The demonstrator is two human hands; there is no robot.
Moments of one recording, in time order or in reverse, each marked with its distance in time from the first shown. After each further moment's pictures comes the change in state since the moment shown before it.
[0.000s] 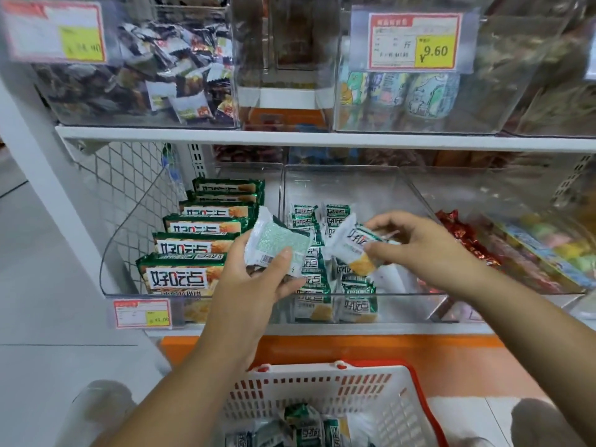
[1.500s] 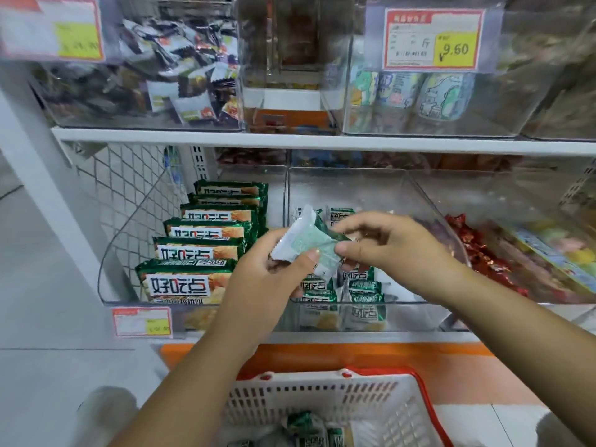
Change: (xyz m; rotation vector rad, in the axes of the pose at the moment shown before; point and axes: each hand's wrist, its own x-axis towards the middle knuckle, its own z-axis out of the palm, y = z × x) left_hand 0.020 0.004 0.001 0.286 -0.163 0.130; right_hand 0.008 -0.035 0.033 0.231 -0.102 -0.099
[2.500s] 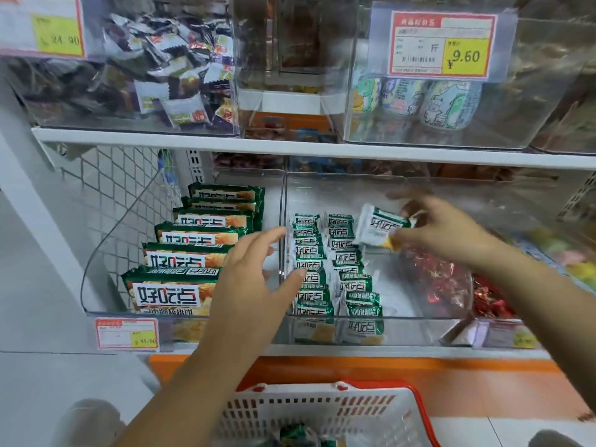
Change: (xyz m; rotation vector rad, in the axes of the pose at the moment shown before) left_hand 0.007 -0.005 -0.003 0.537 0.154 0.135; right_hand 0.037 0.028 -0.082 -0.544 0.161 0.090
